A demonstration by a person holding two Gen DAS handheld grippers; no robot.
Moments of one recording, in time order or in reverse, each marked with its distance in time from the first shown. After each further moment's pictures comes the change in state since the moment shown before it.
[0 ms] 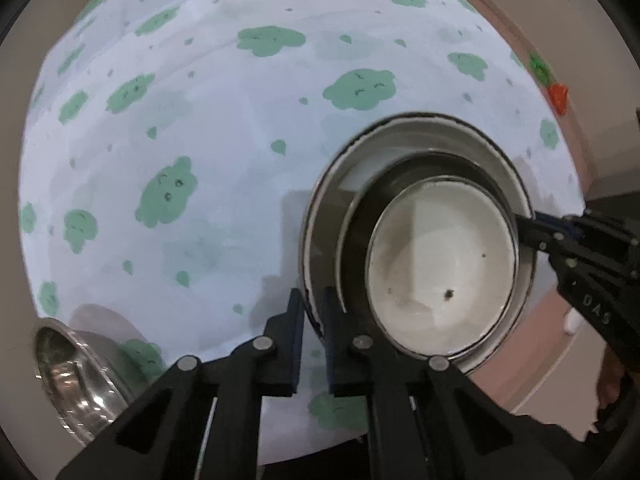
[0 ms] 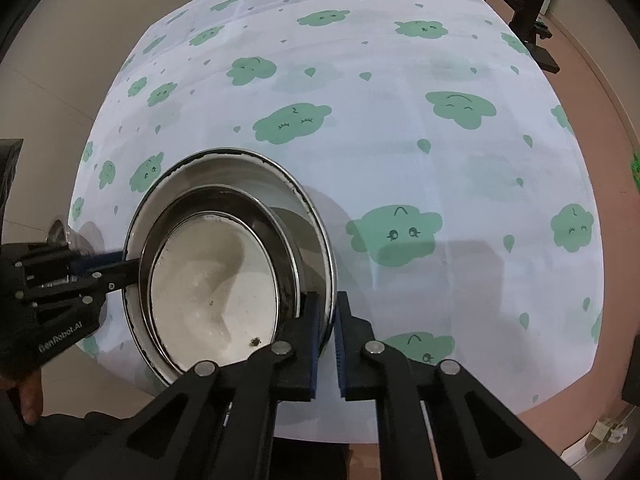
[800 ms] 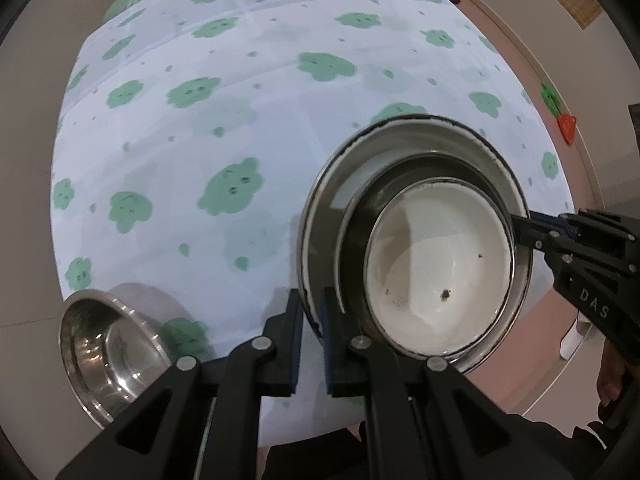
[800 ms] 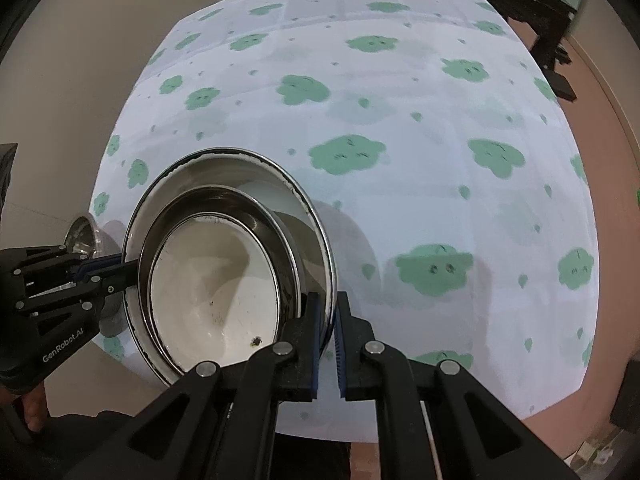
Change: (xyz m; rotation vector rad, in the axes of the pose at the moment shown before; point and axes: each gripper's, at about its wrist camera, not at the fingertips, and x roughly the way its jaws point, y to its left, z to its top) left arm -0.038 0.046 -0.020 -0.109 -0.058 -0.007; right arm -0.023 0.047 0.024 -0.089 -0.007 0.018
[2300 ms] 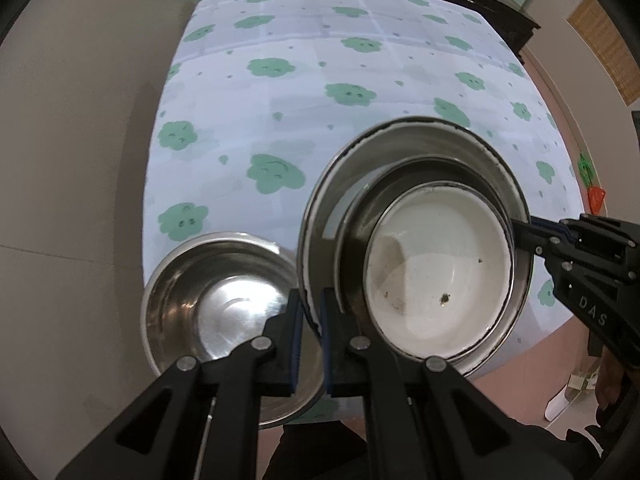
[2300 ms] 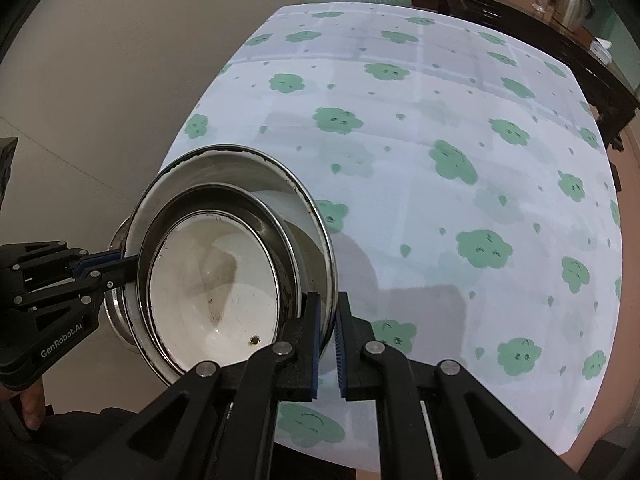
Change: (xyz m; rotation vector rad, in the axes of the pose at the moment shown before) left arm -0.050 0.127 -0.048 -0.235 -0.076 0.057; right arm -0.003 0.139 0.042 -0.248 -0.030 0.047
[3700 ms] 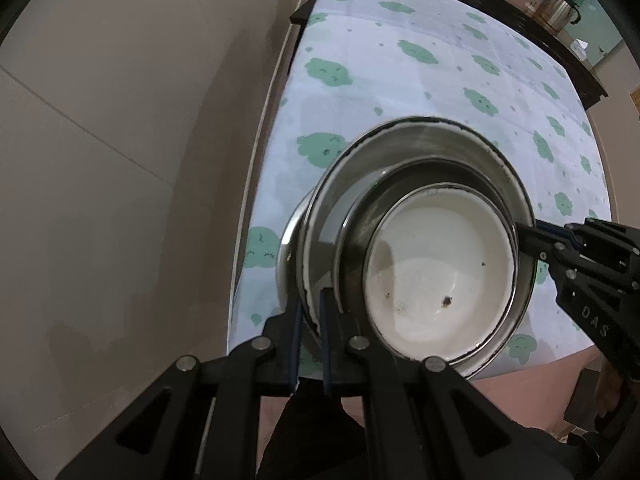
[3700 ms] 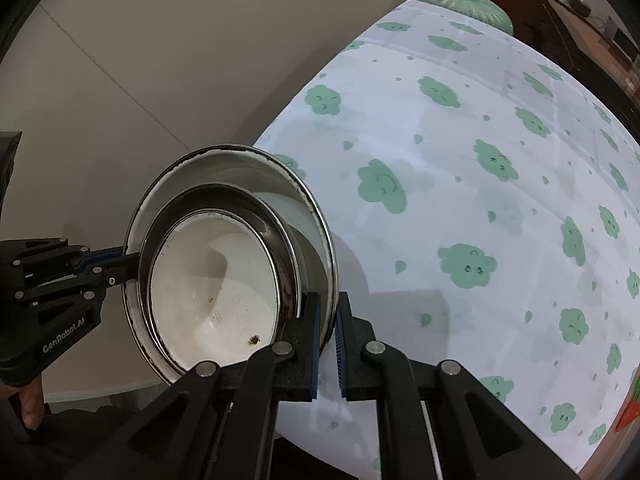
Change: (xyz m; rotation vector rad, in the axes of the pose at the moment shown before) left arm -0.005 0.123 -0.069 -0.276 0.033 0.065; right arm 0.039 0.138 0.023 -0.255 0.053 0.086
